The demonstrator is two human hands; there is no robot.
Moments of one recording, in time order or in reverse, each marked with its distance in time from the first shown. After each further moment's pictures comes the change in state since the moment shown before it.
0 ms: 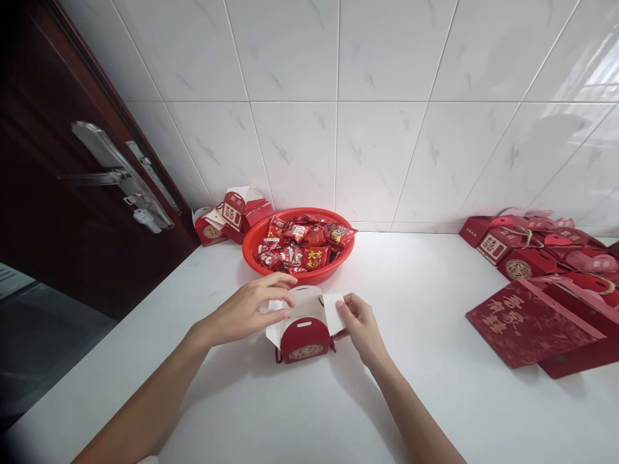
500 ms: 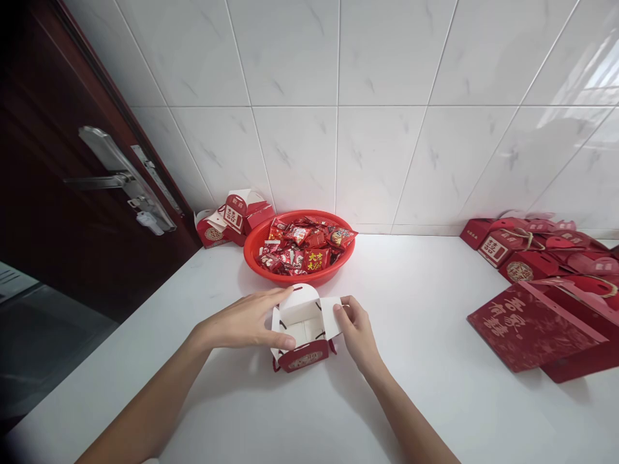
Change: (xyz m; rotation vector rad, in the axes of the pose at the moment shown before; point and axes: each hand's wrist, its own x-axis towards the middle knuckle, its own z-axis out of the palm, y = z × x) left_hand 0.002 -0.001 -0.003 -0.091 -0.198 -0.055; right_hand 0.000 0.015 0.006 -0.141 0.043 -0.107
